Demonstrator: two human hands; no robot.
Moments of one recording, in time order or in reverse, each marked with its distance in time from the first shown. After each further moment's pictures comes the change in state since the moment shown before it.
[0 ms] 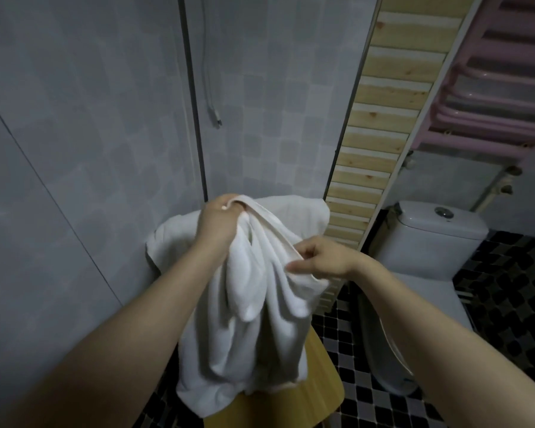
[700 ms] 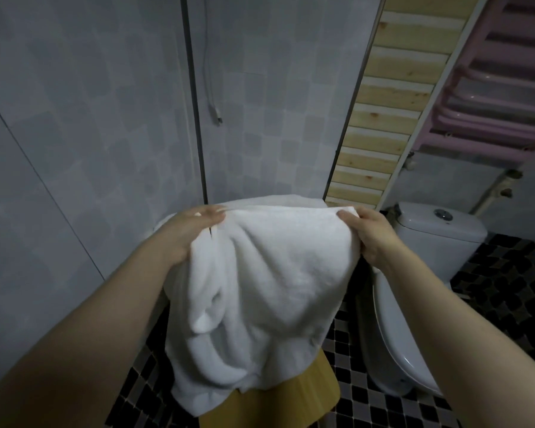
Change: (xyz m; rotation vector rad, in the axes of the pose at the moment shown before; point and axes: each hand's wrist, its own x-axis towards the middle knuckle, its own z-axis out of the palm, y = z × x) left_hand 0.022 -0.022 -0.055 -0.104 -0.356 -0.334; right_hand -0.015 0.024 -0.042 0.726 0.710 0.278
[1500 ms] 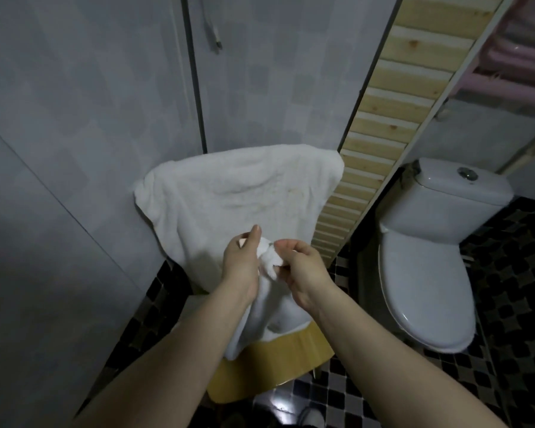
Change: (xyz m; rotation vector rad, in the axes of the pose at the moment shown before) left_hand -0.010 -0.128 0.109 -0.394 0.357 -0.257; right_hand -0.055 0.103 0.111 0.313 -0.140 0.375
